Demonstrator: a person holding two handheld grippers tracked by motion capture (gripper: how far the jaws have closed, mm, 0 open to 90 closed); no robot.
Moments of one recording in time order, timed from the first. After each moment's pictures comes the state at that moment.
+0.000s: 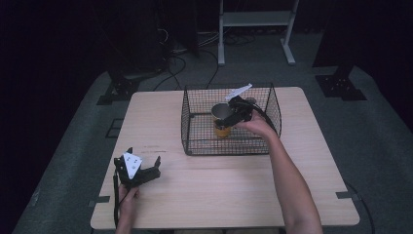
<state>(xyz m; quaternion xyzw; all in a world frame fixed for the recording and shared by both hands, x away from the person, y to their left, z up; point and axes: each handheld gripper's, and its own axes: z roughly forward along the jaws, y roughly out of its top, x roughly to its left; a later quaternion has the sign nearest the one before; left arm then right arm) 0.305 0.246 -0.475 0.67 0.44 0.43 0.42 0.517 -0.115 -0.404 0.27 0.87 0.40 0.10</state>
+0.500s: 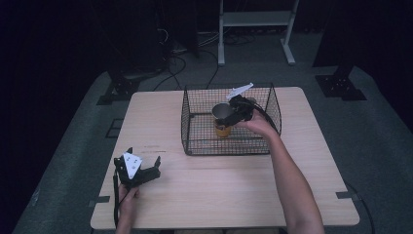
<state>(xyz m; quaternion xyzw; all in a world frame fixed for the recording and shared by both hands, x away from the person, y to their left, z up) 0.305 0.246 -0.475 0.67 0.44 0.43 0.42 0.514 -0.116 -0.397 0.27 0.87 0.40 0.11</state>
